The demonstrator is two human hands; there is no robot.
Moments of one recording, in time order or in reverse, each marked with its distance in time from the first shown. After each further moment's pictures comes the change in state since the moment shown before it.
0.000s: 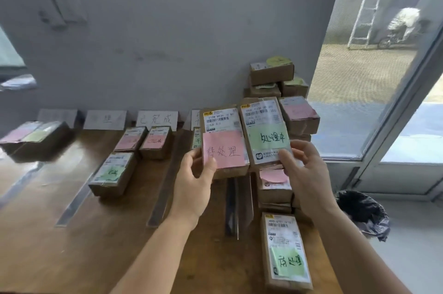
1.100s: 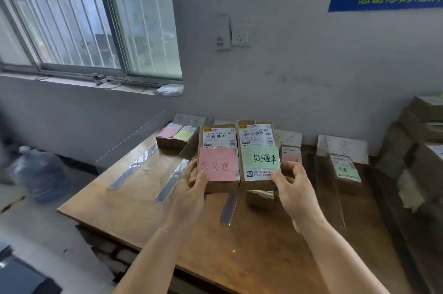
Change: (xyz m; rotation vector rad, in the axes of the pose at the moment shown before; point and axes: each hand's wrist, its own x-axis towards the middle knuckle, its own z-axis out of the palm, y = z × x) left_hand 0.016 -0.076 -0.413 -0.088 0.283 -0.031; right_hand -0.135 -0.088 0.390 0.128 -0.358 0.046
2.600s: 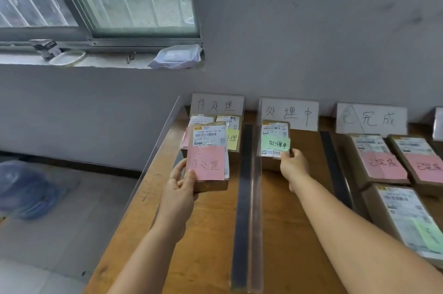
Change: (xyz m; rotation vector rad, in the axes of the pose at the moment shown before) left_hand 0.354 -0.134 -0.173 -0.019 -0.072 -0.358; right_hand 0.294 0.137 0.308 -0.246 0.289 0.571
